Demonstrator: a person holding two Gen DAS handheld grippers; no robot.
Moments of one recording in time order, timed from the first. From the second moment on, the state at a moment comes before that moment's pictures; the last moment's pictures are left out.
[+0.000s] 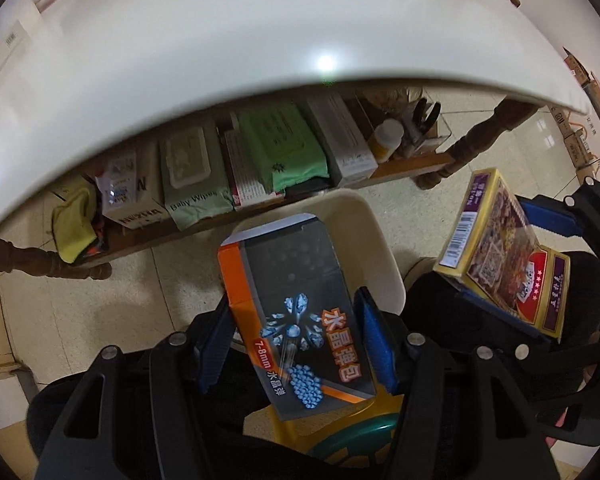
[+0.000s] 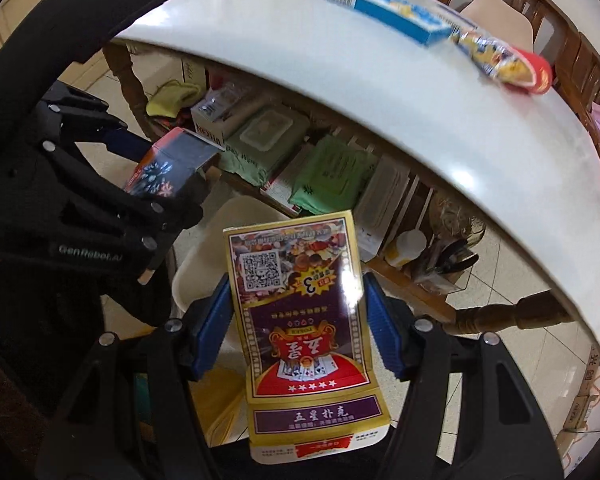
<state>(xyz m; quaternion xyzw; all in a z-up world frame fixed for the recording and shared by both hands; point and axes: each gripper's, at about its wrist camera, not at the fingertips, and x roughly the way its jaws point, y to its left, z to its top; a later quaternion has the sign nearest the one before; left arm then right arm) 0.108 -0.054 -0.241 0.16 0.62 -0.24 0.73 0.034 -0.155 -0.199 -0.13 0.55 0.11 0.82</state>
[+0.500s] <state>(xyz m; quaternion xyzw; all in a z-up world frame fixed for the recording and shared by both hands) 0.112 -0.056 -0.345 0.15 0.68 -0.23 0.68 0.046 -0.155 -0.295 -0.10 0.59 0.11 0.79</state>
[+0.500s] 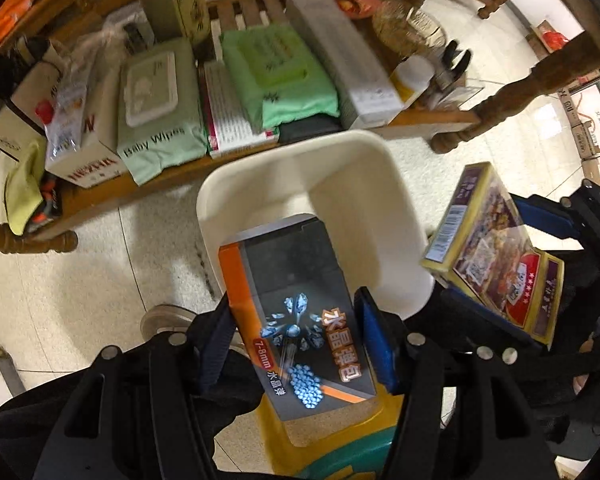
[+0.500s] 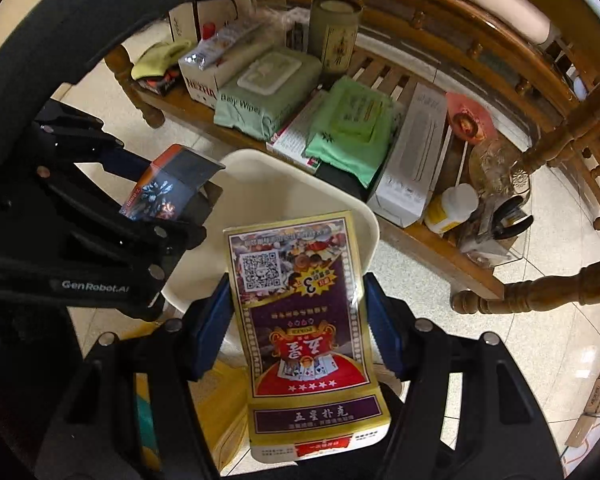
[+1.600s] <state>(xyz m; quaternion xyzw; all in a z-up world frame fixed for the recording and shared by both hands) 0.146 -0.057 -0.470 0.14 0.76 -0.21 0.61 0.073 -0.145 -0.418 -0.09 0.66 0.17 0.73</state>
